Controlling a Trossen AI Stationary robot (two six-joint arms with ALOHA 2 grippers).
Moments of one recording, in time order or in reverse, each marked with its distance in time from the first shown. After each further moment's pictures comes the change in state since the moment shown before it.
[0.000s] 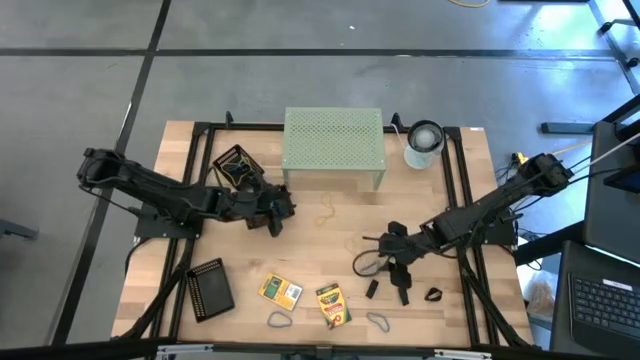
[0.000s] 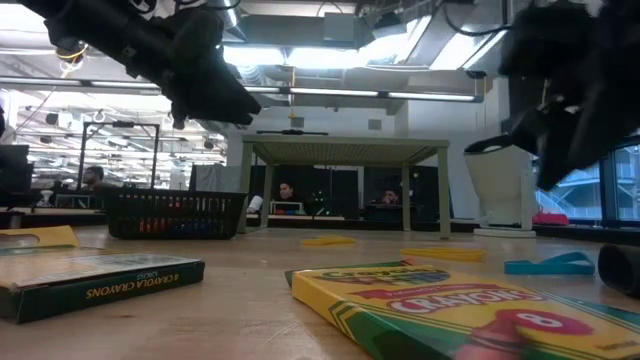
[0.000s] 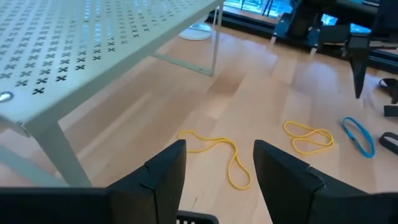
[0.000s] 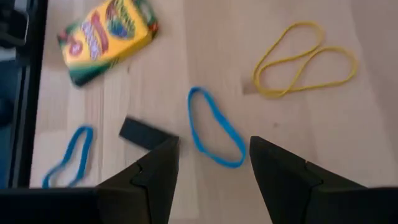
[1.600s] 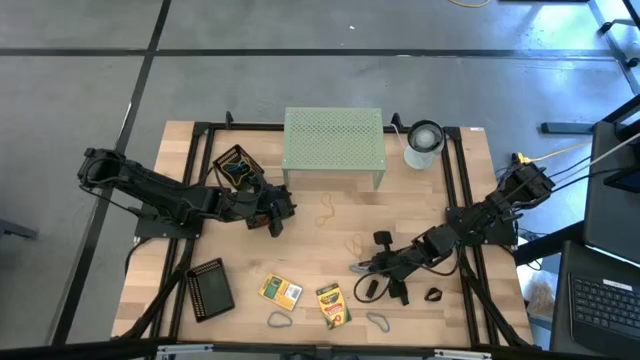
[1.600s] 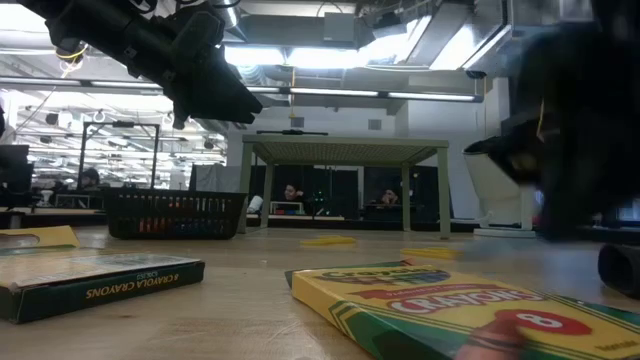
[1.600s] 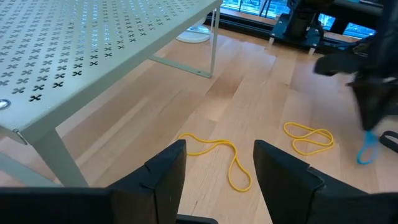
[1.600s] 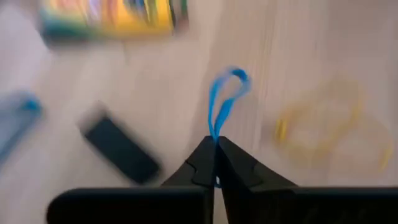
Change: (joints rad) left arm 0.000 0.006 0.000 0.014 0.000 0.021; right arm 0.066 0.215 -0.039 0.311 0.139 -0.380
